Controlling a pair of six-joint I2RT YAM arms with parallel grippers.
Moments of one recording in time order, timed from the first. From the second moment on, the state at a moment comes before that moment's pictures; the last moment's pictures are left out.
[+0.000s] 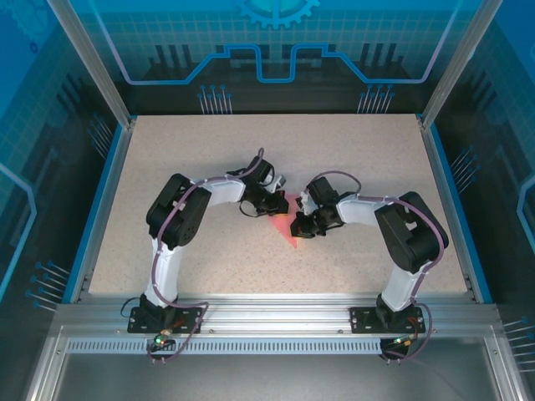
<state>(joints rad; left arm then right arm) -0.50 2.13 1.35 -0.31 0.62 -0.55 0.49 1.78 0.89 -0.34 -0.53 0.48</state>
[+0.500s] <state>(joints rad) -0.45 2.02 1.37 -0.32 0.68 -0.53 0.50 1.70 0.85 -0.36 -0.54 0.48</state>
